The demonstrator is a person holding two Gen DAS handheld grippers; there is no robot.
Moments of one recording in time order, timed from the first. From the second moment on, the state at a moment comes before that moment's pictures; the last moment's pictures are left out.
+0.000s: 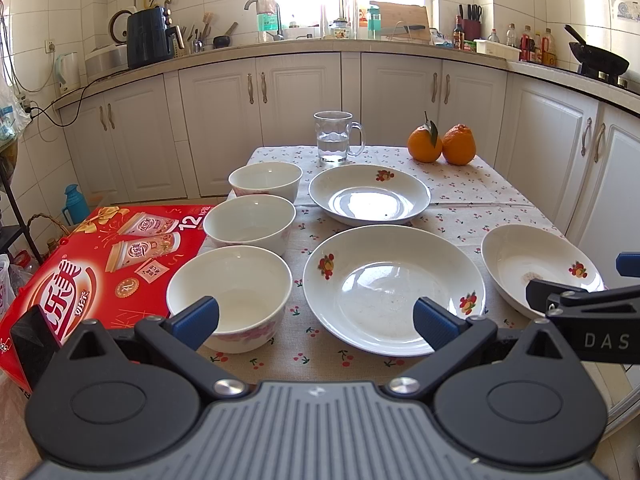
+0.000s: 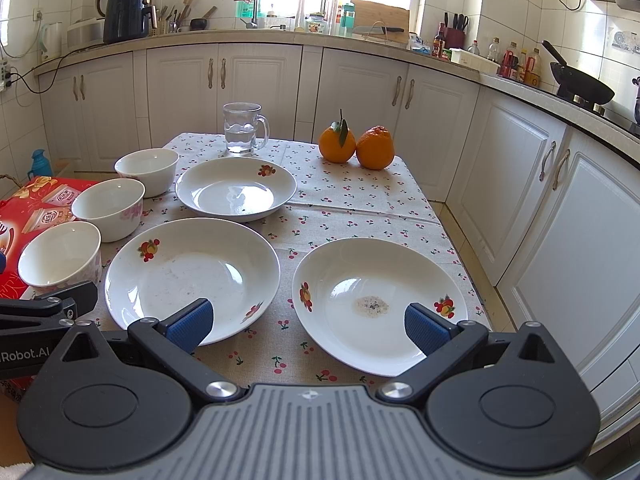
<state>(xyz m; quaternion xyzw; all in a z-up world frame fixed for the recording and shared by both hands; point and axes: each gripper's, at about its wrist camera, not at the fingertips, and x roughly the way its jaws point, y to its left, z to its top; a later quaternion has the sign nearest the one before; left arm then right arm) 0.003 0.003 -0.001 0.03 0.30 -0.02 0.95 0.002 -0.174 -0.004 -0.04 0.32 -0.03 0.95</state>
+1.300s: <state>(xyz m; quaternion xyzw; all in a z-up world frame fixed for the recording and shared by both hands) 0.072 -0.017 0.017 0.05 0.28 -0.09 0.95 0.012 -0.285 -0.036 -0.07 0.34 0.05 0.94</state>
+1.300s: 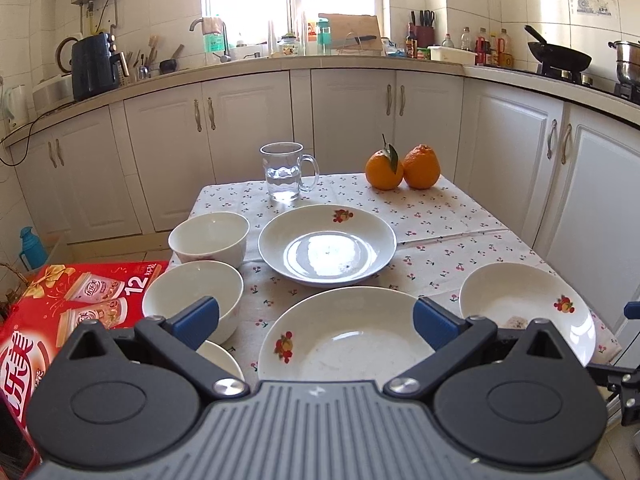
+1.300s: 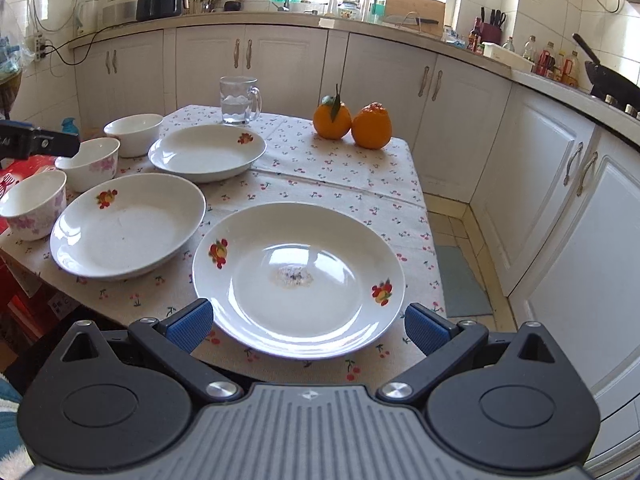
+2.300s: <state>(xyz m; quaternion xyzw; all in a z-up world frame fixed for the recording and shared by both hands) 0.162 -0.145 -0.020 0.16 0.39 -0.35 0.84 0.058 -0.313 -0.099 -0.05 0.39 0.12 0.91</state>
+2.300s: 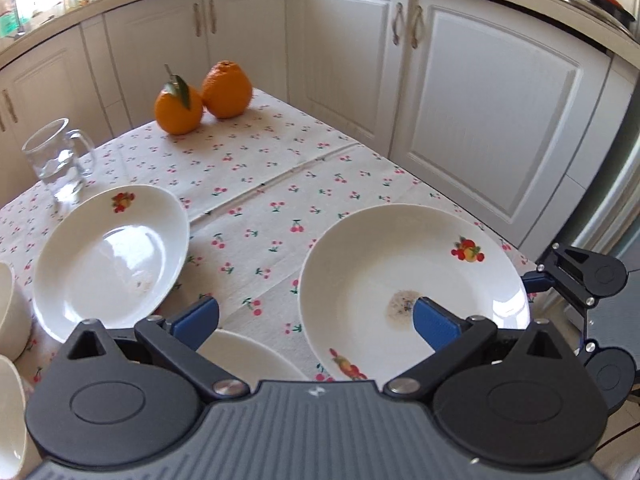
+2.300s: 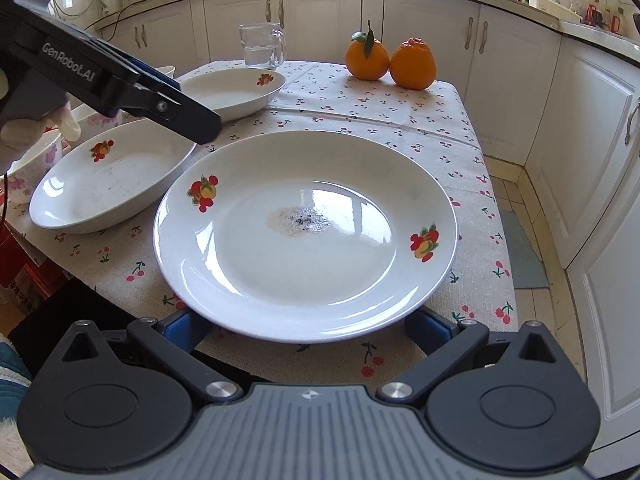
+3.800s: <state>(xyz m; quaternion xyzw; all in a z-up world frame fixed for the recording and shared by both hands) 0.238 -0.218 -0.061 0.22 0.49 -0.46 0.70 0.062 -0.322 -0.095 -0.05 0.38 0.16 0.91</state>
